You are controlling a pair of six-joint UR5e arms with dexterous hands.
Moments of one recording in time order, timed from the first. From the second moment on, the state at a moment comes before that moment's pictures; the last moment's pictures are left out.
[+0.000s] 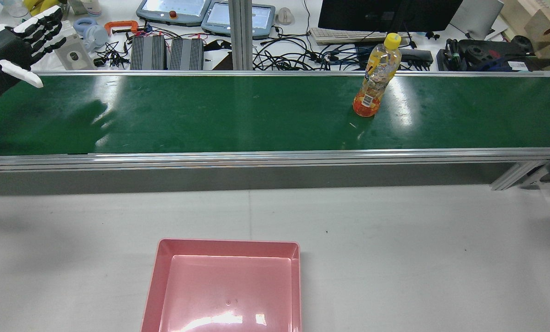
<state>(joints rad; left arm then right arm) -1.13 -1.90 -1.62 -0.01 1.51 0.40 1.53 -1.45 1.53 -3.27 -1.58 -0.10</state>
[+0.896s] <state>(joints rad) -1.13 -1.91 -1.62 -0.01 1.51 0.40 1.53 -1.45 1.53 -3.27 -1.58 -0.10</state>
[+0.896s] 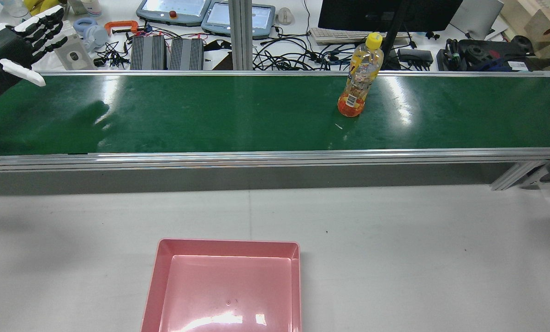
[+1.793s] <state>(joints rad) -1.13 -1.91 -1.63 -0.01 1.51 0.40 1.53 -1.45 1.53 -3.27 -1.58 -0.10</state>
